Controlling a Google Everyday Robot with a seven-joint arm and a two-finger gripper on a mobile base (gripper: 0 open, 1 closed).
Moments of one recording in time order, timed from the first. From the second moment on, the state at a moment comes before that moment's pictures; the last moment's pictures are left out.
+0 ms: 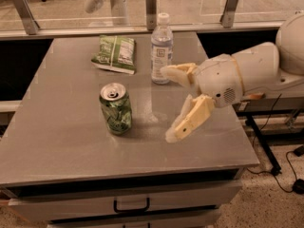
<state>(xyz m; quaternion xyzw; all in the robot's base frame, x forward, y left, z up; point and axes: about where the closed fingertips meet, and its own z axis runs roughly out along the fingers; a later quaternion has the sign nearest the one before) 0.445 -0.025 0.930 -0.60 0.59 0.37 0.39</state>
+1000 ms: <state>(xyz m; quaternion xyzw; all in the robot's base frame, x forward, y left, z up) 0.453 0.006 0.925 -0.56 0.56 0.41 0.46</state>
